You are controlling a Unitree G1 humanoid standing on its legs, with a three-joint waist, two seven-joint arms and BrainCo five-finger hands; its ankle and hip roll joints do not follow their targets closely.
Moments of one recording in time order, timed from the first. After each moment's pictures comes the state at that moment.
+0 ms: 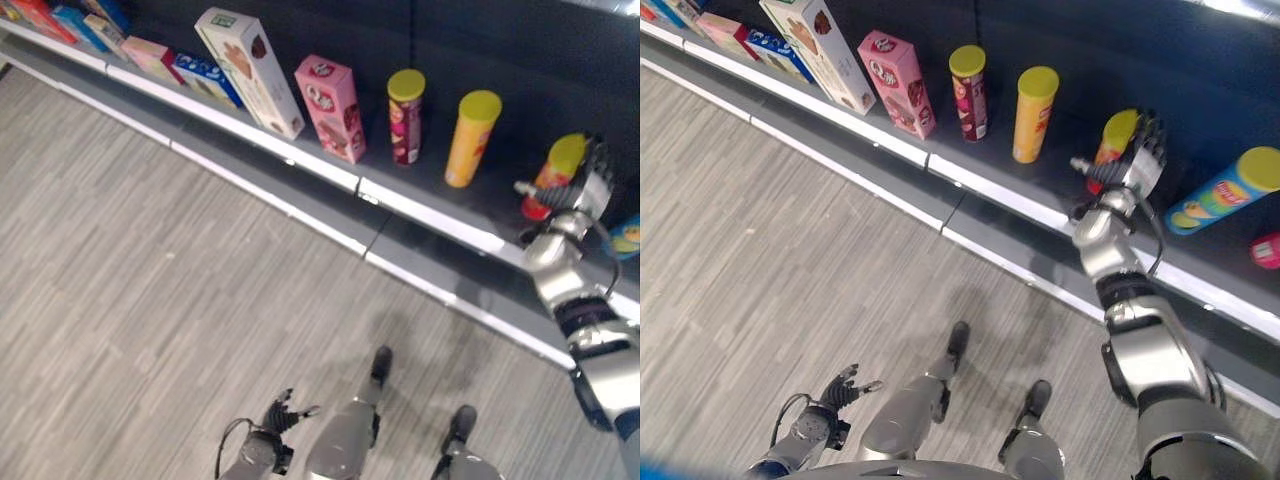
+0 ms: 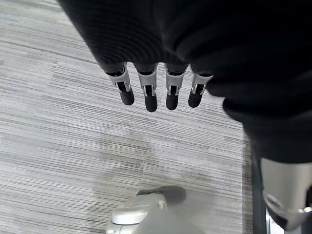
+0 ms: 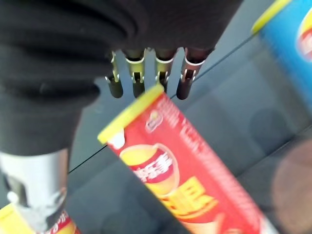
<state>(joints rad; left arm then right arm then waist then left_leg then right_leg) -0.02 0.27 -0.36 1.00 -0.11 -0.12 0.16 -0.72 -0.53 0.23 0.75 -0.28 0.05 -0.82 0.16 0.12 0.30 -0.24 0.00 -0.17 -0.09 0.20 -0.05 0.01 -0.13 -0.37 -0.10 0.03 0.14</state>
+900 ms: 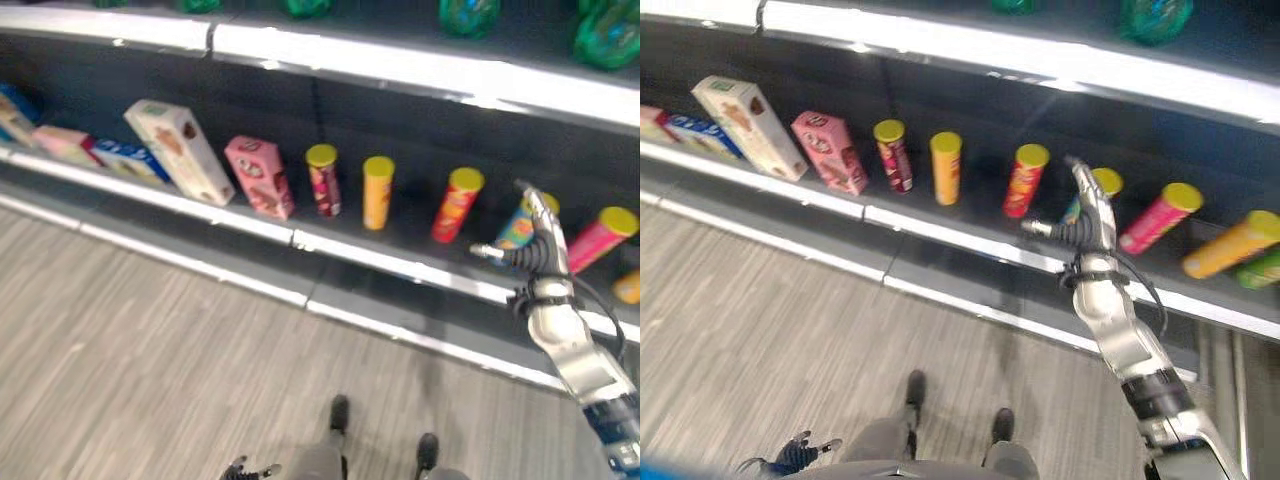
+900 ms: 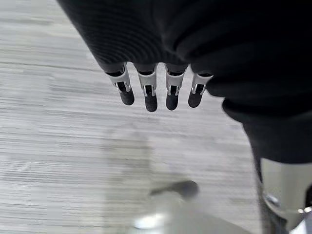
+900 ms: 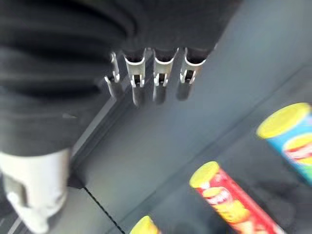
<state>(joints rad) 0.11 0.29 -0.15 1.11 0.00 -0.08 0.11 -0.12 -0.65 0.13 0.03 0.00 -0.18 -0.28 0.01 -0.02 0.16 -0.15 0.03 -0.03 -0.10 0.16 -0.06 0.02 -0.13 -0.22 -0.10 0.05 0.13</state>
